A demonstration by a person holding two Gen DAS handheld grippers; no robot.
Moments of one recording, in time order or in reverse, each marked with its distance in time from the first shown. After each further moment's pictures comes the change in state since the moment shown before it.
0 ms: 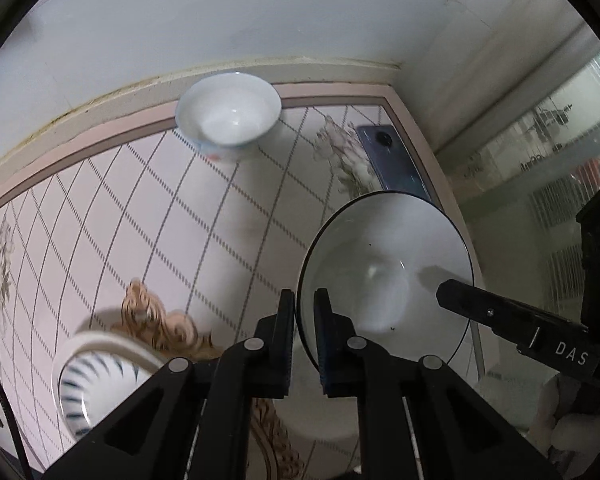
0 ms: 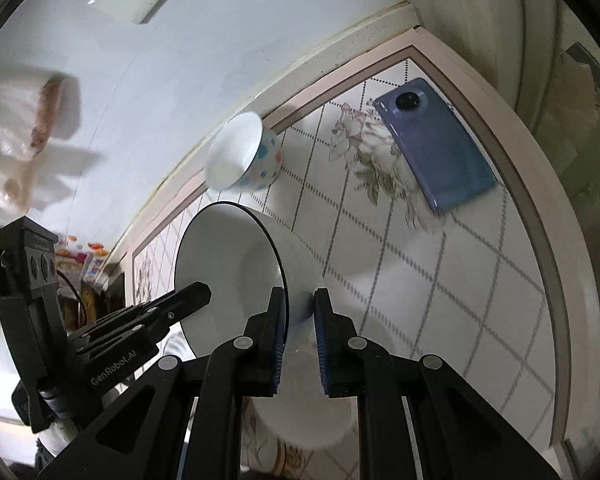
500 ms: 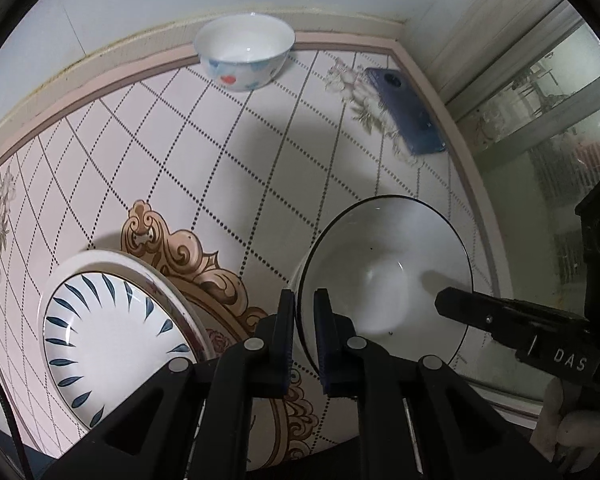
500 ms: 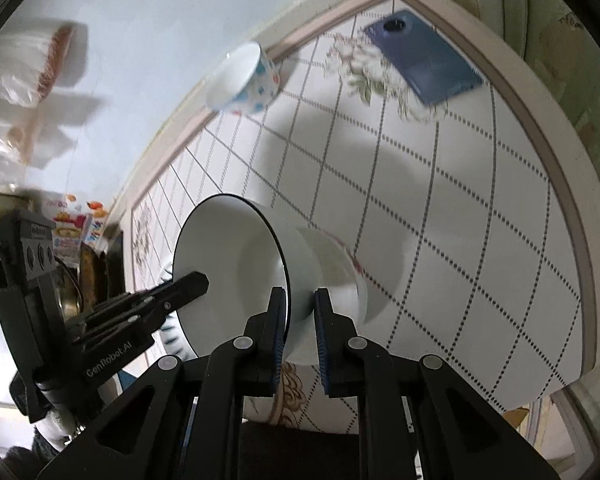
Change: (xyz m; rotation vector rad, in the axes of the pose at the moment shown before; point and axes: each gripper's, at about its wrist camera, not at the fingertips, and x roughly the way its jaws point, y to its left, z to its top) left arm 0.017 0.011 -0.058 -0.001 0.081 0.023; right arm 0.013 -0.010 -0.077 0.004 0.113 -0.008
